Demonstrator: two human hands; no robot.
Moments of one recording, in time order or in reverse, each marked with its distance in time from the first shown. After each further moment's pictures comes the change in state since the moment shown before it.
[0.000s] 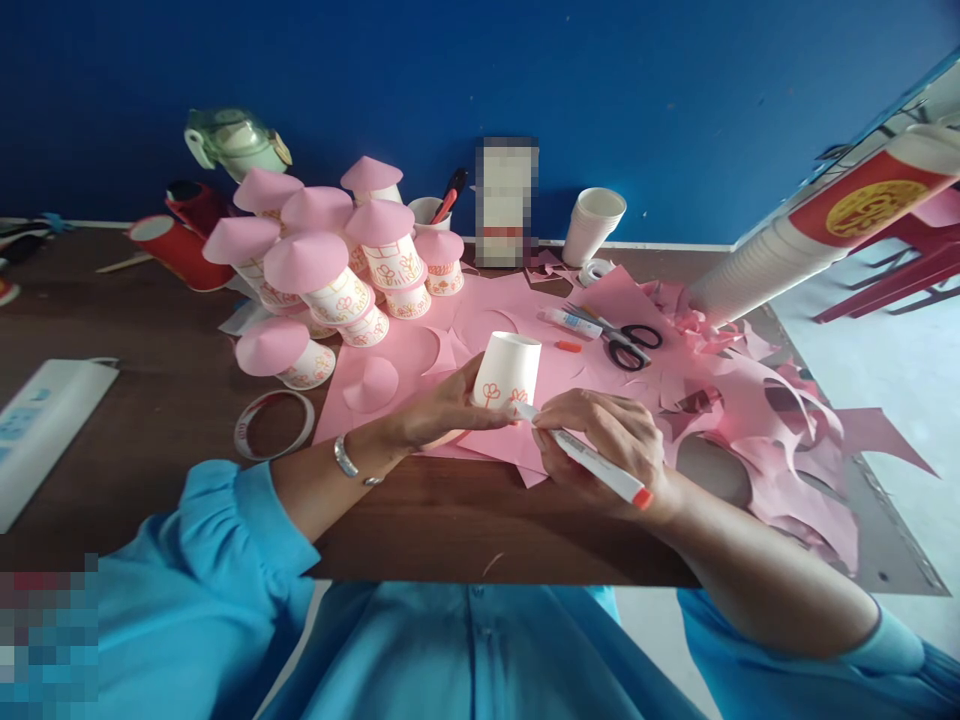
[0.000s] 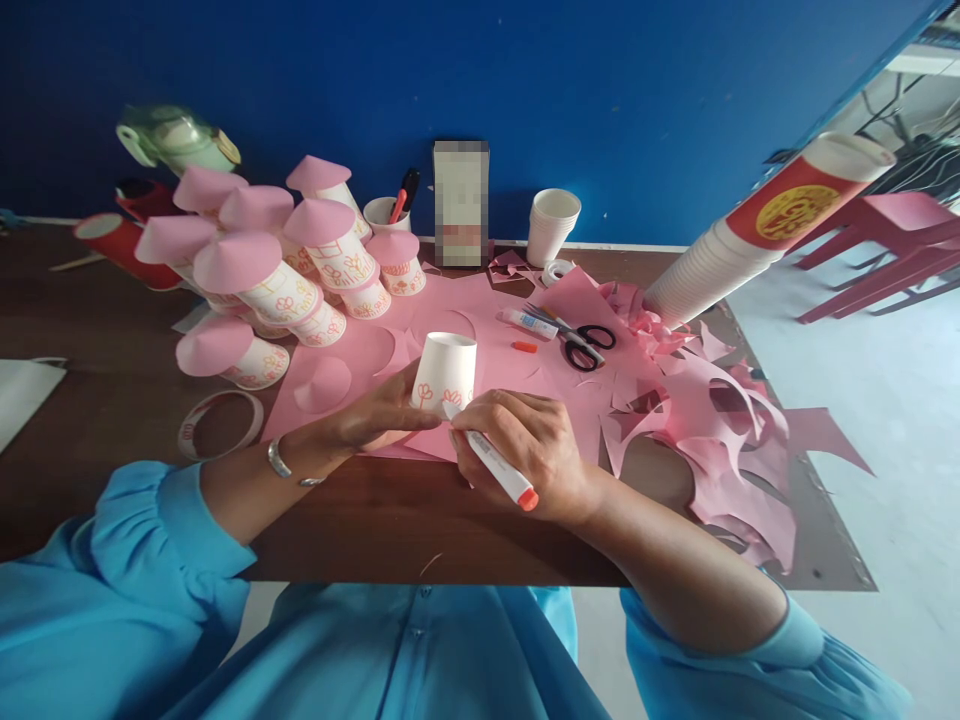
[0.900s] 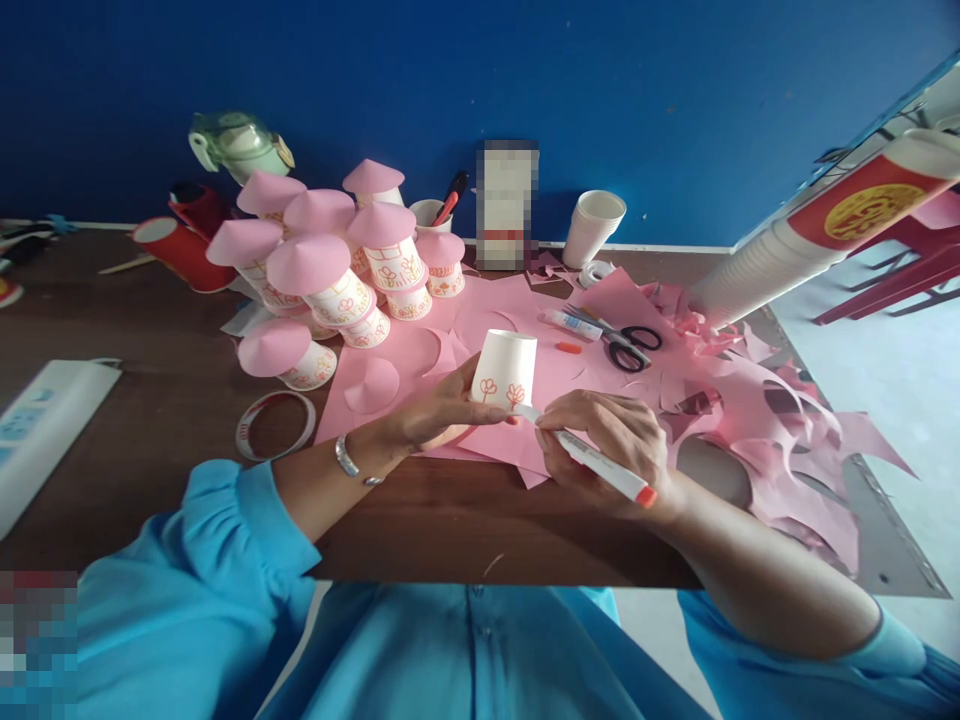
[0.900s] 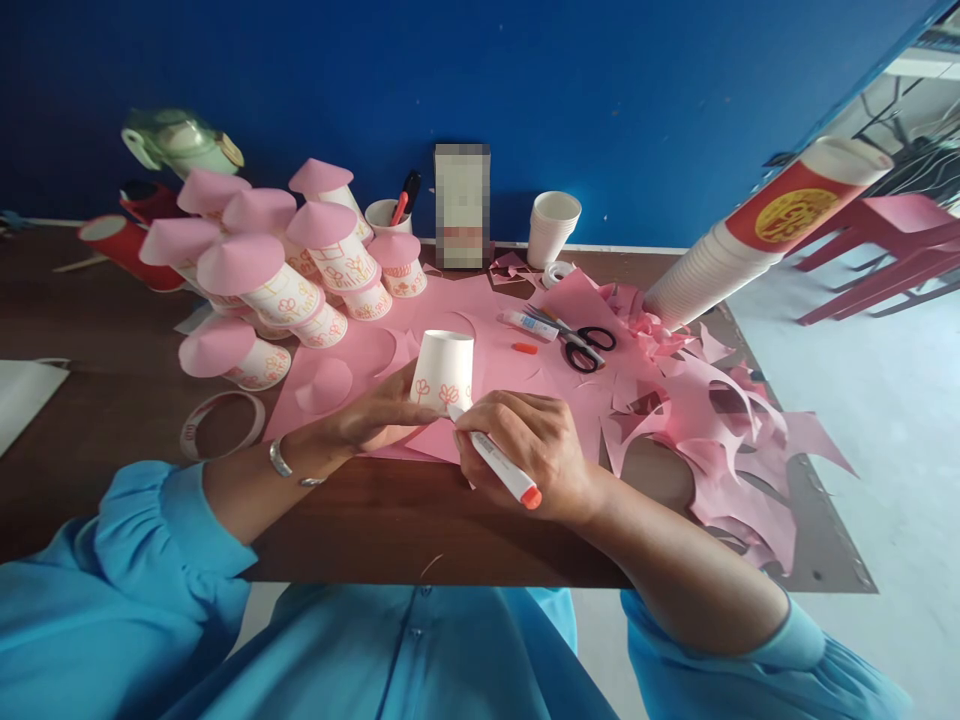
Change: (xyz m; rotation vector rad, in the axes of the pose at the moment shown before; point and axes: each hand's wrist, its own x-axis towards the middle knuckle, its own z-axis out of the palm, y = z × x) left_hand -0.001 -0.004 -0.005 -0.064 0.000 0.024; right_hand -0.001 0.001 -0.001 0.007 -0.008 0.003
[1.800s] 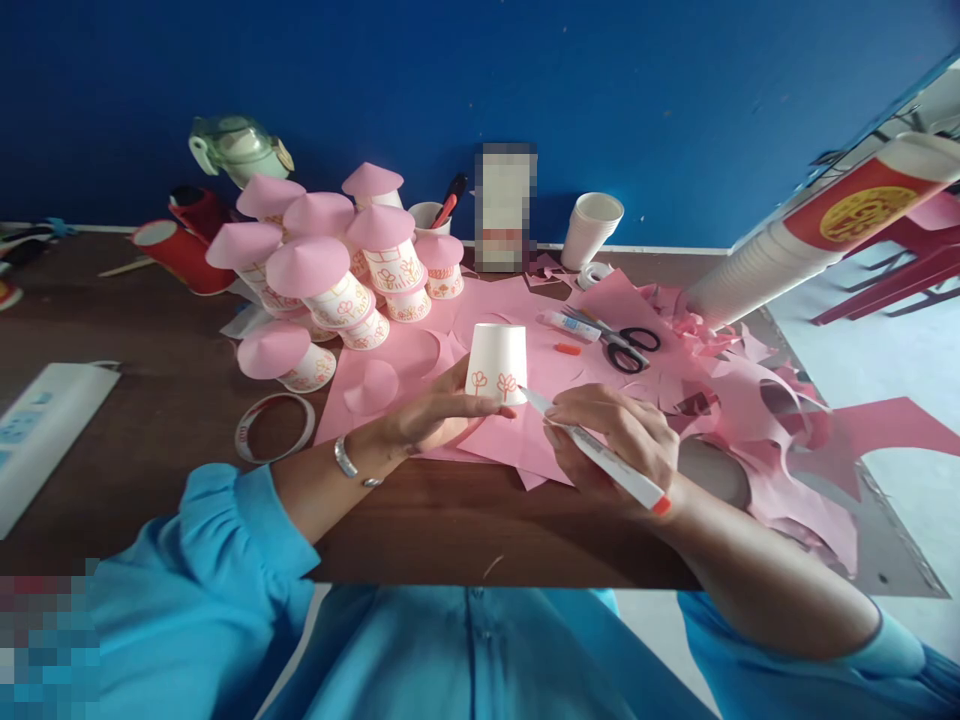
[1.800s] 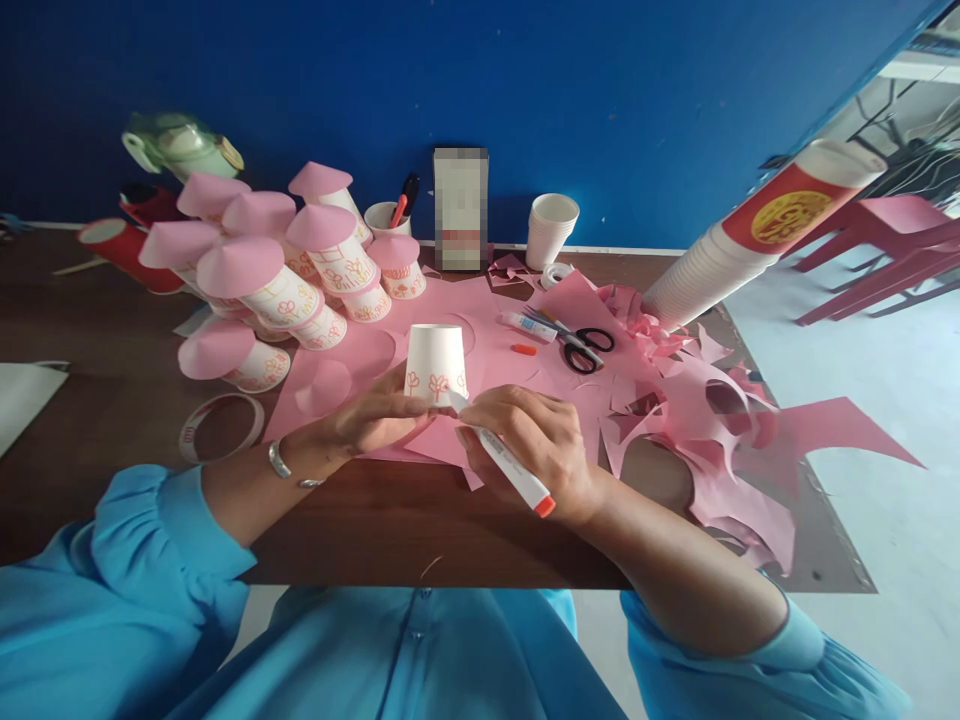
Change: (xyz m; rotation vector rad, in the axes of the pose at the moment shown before) left_hand 0.000 -0.014 -0.010 -0.083 -0.011 0.089; right_hand 0.002 0.003 -0.002 -0.052 0.118 -0.036
